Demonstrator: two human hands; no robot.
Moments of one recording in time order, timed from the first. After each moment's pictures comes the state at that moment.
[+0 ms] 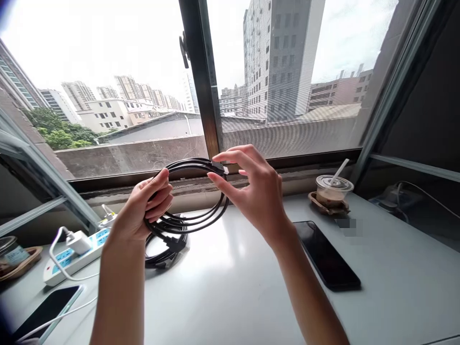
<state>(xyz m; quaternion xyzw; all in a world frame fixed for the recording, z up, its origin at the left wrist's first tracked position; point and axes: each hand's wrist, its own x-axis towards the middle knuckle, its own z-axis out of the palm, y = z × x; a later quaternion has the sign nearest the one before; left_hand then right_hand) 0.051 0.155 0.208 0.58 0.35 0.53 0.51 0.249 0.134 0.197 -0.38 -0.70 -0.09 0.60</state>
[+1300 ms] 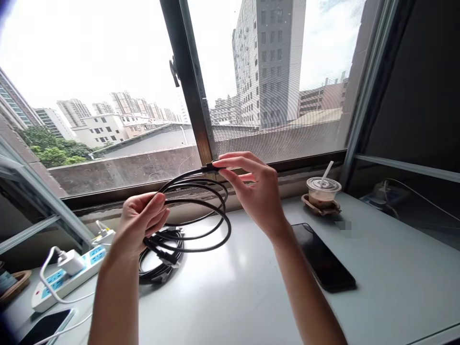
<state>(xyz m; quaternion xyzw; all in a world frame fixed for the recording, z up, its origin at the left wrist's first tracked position) 0.057 0.148 0.203 0.66 0.31 0.54 0.42 0.267 0.135 0.203 -0.34 -0.65 0.03 0.68</state>
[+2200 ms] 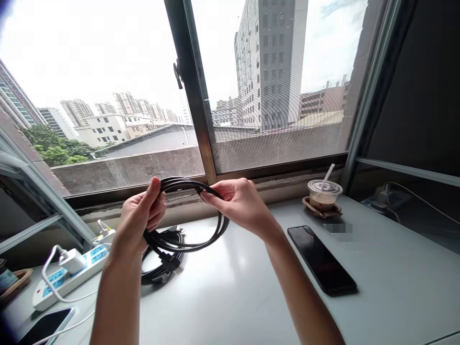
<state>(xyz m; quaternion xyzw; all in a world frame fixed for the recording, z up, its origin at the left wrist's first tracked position) 0.060 0.151 0.208 0.55 0.43 0.59 0.40 0.252 0.142 0.193 -0.35 -0.70 0.30 0.54</state>
